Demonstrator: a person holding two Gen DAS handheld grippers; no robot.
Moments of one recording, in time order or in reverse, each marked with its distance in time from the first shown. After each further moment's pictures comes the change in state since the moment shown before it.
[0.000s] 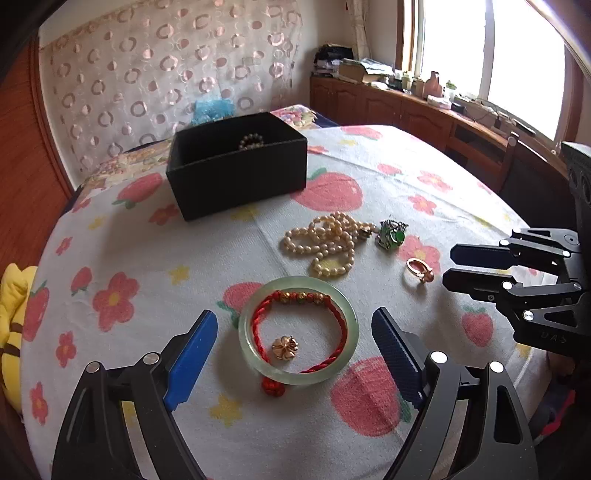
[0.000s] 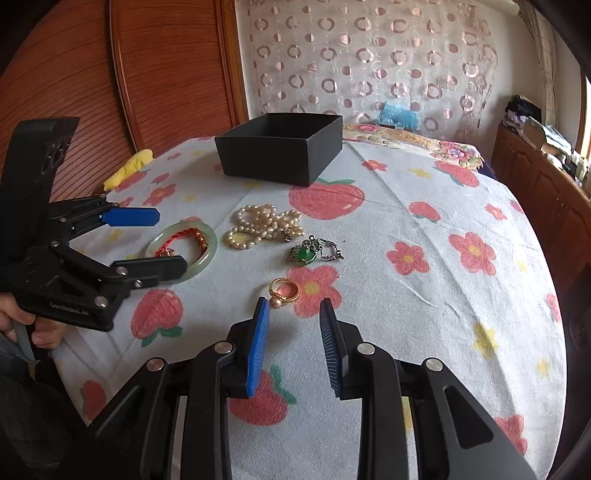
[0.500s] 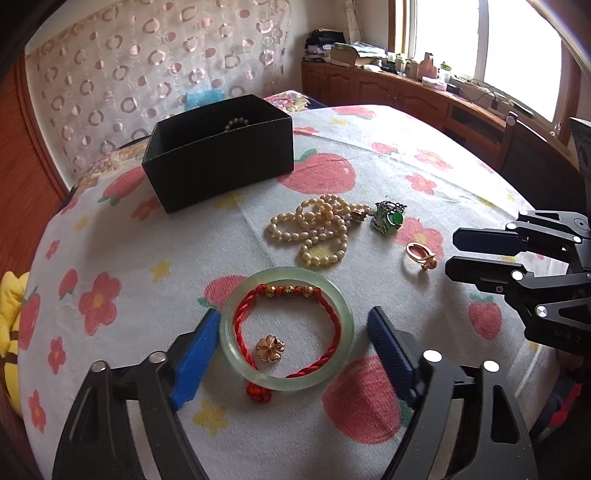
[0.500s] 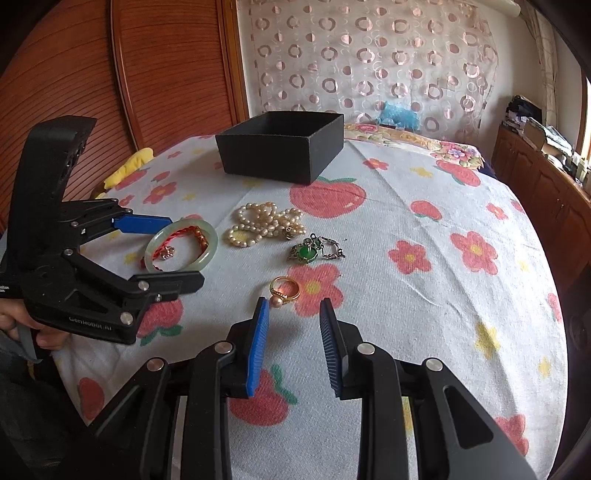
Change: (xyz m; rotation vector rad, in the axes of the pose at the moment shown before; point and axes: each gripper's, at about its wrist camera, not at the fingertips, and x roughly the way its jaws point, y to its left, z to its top) left arm 0.012 -0.008 0.003 0.037 0.050 -0.003; right arm 0.001 -0.001 -0.001 0.003 0.001 0.004
